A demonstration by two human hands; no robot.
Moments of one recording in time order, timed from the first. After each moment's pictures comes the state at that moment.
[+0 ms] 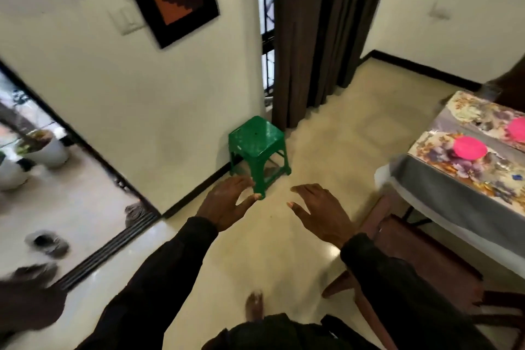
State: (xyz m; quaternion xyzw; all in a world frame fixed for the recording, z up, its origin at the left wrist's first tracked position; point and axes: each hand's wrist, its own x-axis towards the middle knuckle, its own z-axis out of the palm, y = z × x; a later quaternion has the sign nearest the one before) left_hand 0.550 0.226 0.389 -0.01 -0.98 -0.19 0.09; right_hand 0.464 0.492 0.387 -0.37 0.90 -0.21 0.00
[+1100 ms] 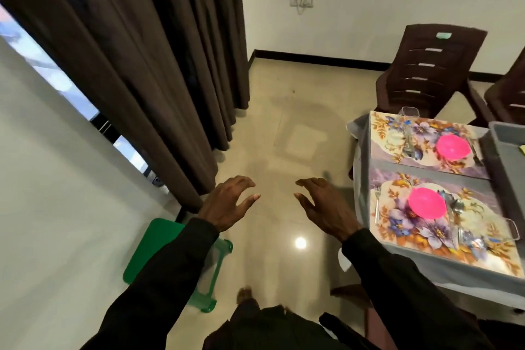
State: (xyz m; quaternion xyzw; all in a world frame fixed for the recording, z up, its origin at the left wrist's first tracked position) left_hand -0.158 0.273 0.368 -0.26 -0.93 -0.25 -0.02; right_hand -0.102 0.552 0.375 -0.09 0.97 -0.22 -0.02
